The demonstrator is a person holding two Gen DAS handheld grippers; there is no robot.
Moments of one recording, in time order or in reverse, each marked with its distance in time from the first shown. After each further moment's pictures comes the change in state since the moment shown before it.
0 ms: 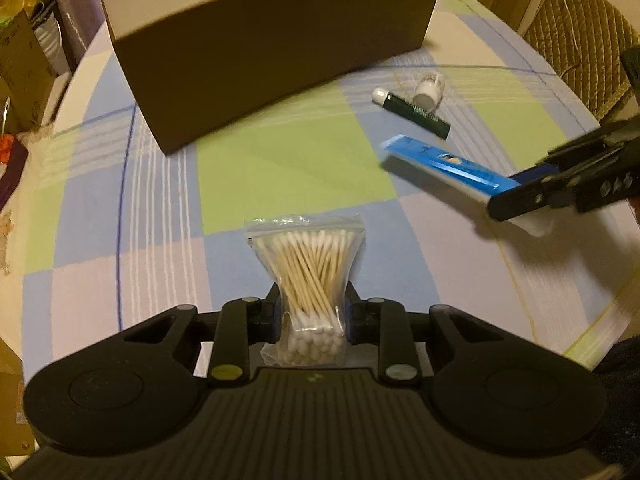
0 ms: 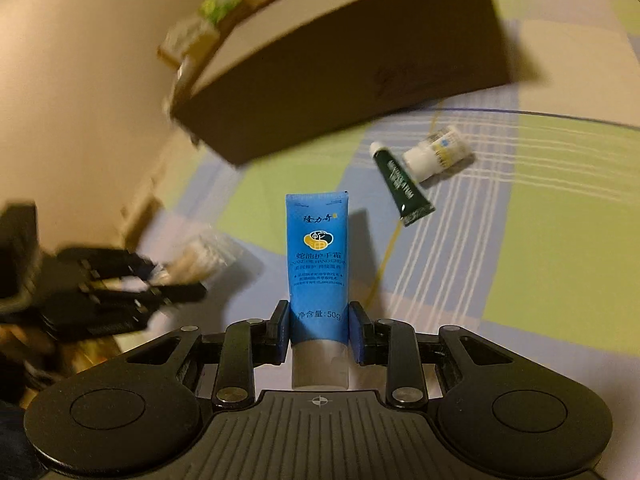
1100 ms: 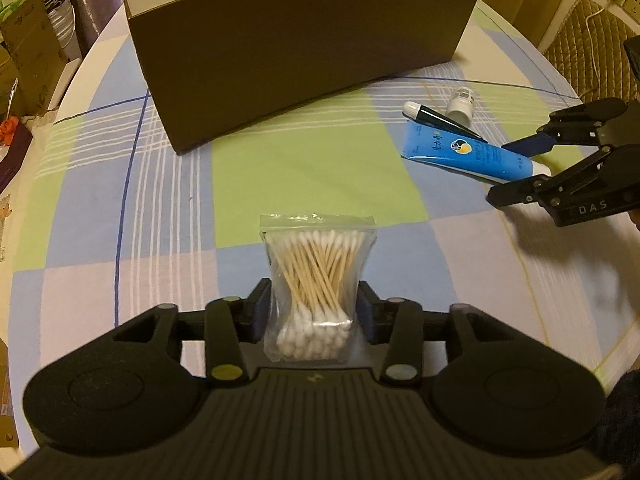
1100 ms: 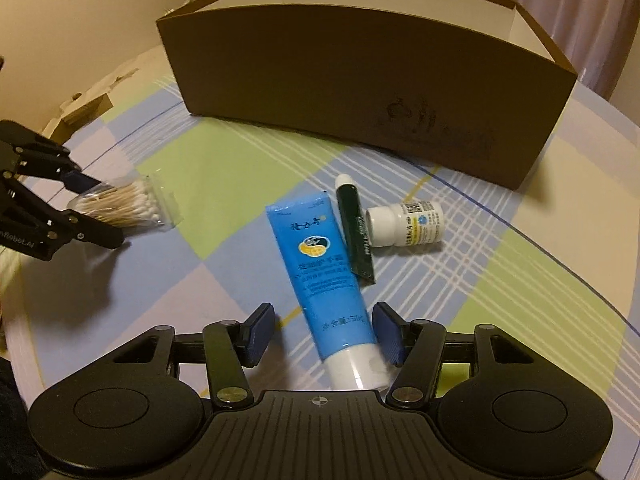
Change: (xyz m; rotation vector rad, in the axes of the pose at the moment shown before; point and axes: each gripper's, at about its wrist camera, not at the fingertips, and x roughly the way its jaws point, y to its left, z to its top) left arm 0.024 0.013 0.007 -0.081 0.008 0.007; right arm 0.049 0.026 0.005 -0.541 0.059 -0.338
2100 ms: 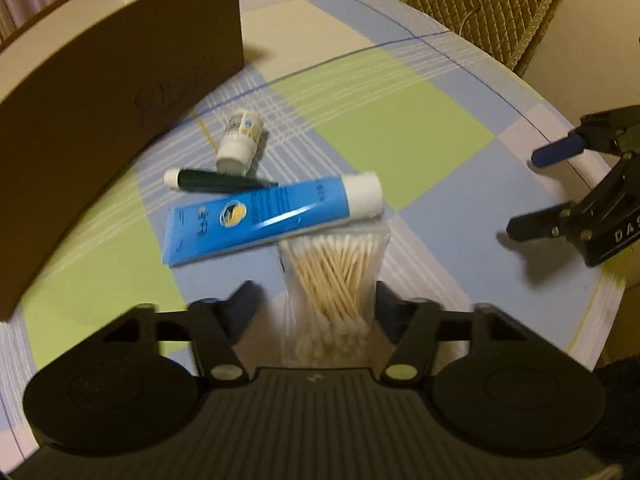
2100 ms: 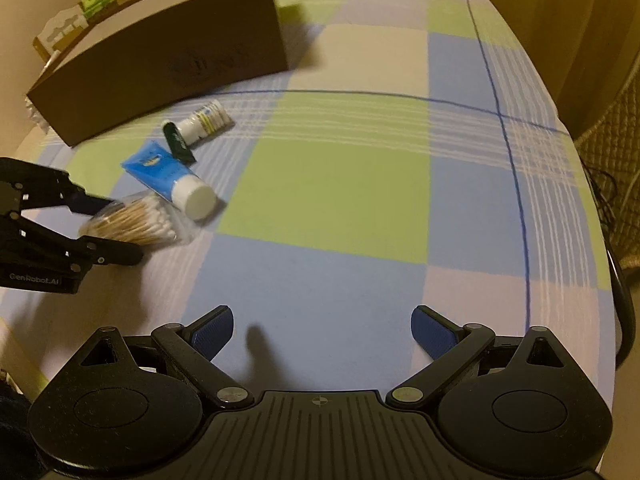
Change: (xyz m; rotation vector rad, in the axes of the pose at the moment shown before) left arm 0.041 -0.132 0.042 0.363 0.008 -0.183; right arm -0.090 -0.050 -0.099 0.463 0.045 -0.178
